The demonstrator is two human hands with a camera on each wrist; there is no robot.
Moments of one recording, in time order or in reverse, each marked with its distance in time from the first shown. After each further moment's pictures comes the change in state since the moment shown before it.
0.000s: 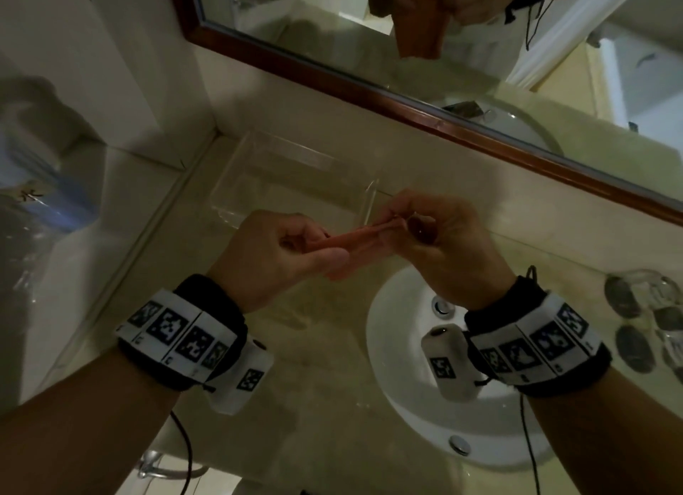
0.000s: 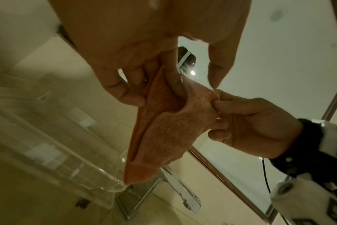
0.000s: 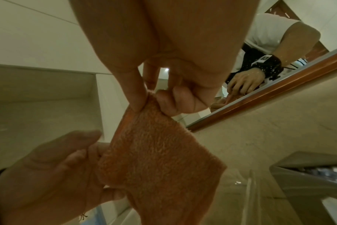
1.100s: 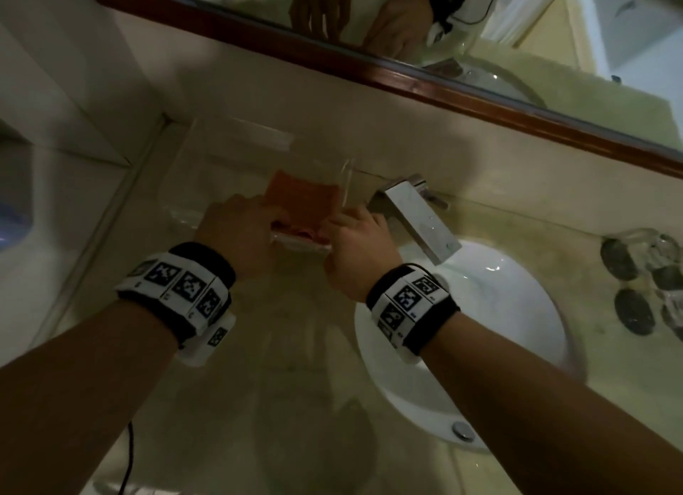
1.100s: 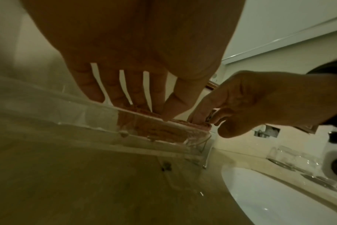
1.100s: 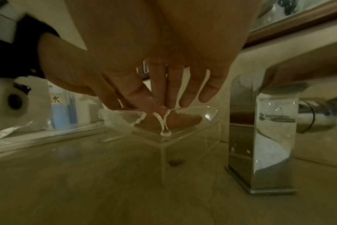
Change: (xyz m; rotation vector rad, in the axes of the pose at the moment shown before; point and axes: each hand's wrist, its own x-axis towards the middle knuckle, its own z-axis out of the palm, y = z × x) left_hand 0.066 -0.080 0.008 0.900 -0.281 -0.152; right_hand 0.027 0.079 0.083 -0.775 -0.259 0.173
